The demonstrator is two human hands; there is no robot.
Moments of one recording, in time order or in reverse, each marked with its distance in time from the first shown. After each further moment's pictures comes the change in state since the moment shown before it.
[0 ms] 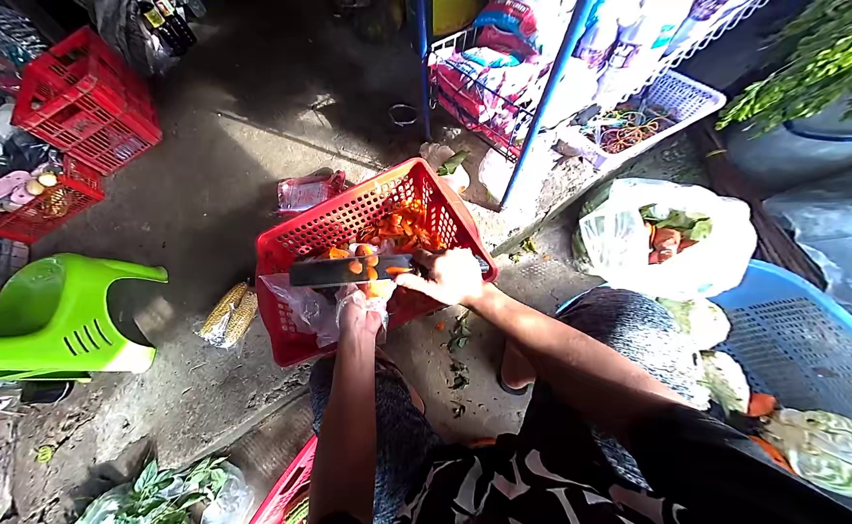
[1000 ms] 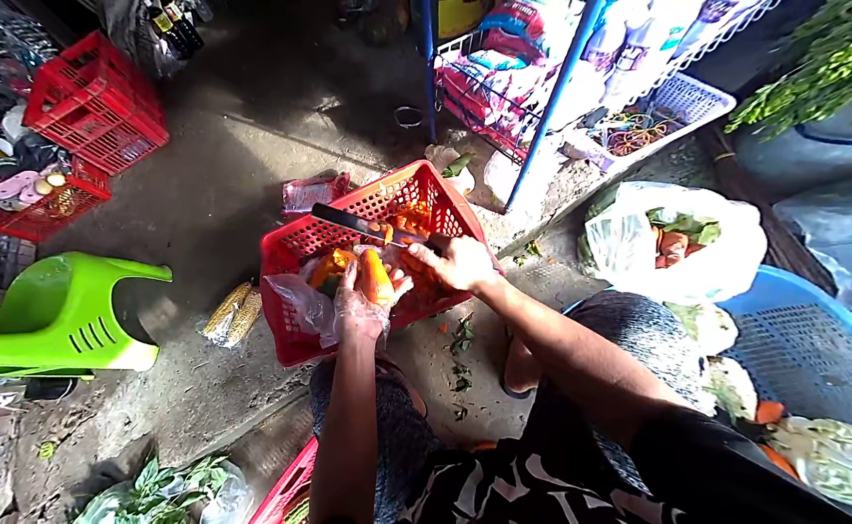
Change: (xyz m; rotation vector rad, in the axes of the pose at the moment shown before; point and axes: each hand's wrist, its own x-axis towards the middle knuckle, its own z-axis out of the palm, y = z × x) left_hand 0.009 0.015 0.002 0.025 -0.090 -0.157; right_hand 0.019 0.006 -0.019 0.138 -0.040 0.309
